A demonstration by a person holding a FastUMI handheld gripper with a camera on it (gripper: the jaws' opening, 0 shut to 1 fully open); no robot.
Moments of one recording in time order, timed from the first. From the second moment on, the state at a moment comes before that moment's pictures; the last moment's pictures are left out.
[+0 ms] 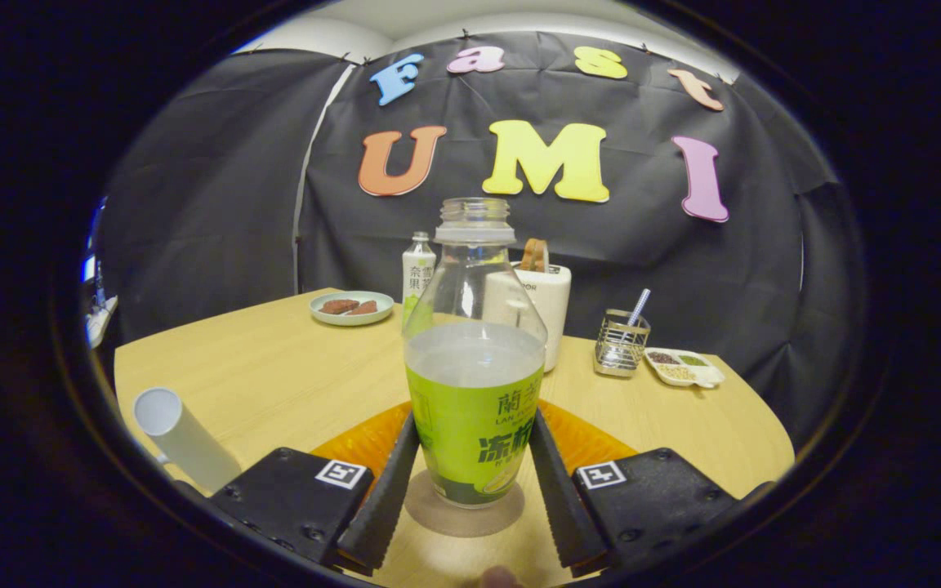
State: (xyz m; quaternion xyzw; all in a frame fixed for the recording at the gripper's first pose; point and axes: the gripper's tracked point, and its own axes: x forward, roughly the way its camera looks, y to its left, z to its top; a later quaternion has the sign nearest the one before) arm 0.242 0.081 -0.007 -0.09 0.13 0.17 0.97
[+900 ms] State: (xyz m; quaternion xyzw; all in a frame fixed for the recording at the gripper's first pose) arm 0.233 0.080 -0.009 -0.07 0.13 0.16 0.98
